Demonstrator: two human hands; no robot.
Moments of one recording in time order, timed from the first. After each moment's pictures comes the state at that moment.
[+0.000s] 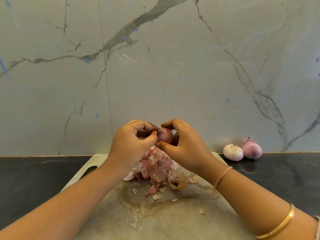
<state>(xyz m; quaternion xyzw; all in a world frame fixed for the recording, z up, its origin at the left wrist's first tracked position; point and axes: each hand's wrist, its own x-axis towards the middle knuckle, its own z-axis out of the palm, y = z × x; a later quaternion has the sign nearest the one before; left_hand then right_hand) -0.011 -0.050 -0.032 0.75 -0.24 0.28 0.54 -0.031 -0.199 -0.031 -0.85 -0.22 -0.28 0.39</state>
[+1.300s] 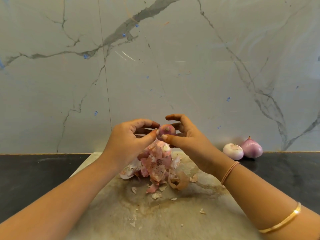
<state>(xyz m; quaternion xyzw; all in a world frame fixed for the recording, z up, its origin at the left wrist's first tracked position) -0.015 -0.040 -0.028 0.77 -0.26 0.23 0.53 -0.022 -0.209 -0.032 -0.74 -0.21 -0.10 0.63</state>
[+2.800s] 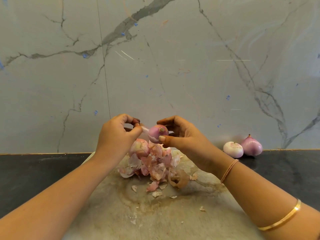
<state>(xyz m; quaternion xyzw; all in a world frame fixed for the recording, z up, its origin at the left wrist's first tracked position) 0.004 -0.028 -0.031 0.82 -0.13 0.32 0.45 -0.032 -0.206 -0.026 -0.75 -0.24 -0.06 0.61</state>
